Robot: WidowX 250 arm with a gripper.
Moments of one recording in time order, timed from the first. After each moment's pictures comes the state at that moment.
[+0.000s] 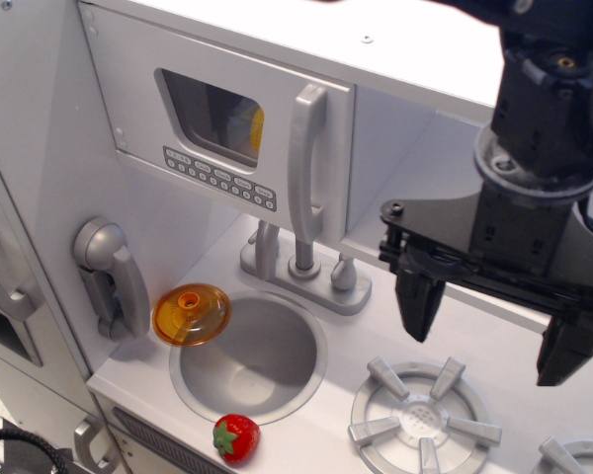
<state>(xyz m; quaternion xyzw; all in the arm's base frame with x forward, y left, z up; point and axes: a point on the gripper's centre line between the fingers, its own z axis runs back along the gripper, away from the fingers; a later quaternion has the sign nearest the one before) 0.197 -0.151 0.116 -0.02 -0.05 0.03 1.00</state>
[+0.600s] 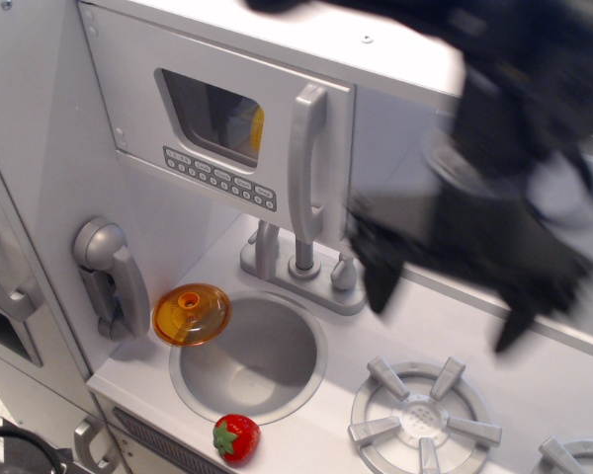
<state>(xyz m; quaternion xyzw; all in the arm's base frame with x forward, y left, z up) 0.215 -0.110 0.116 -0.02 -0.09 0.04 0.99</state>
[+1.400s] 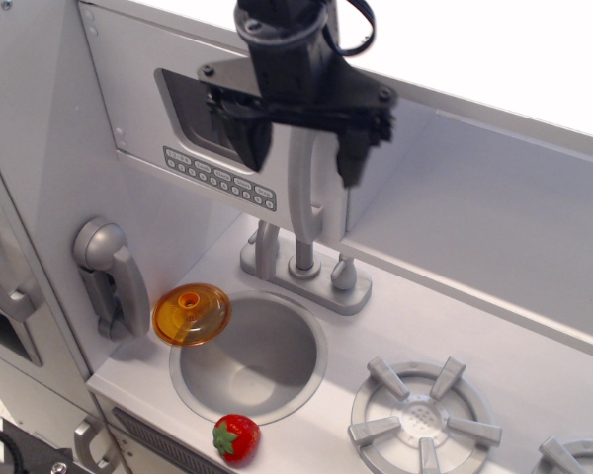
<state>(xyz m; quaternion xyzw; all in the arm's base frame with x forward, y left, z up) 0.271 -0.006 0.119 0.00 -0.16 0.12 0.98</state>
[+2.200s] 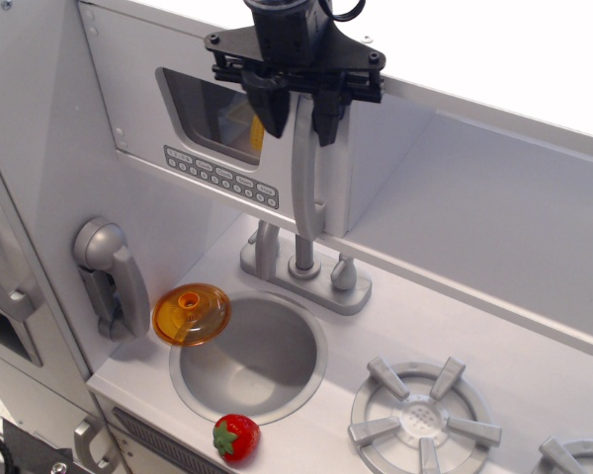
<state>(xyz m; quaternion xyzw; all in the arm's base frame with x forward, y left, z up) 0.302 0.007 0.114 0.00 -0.17 0.11 0.98</state>
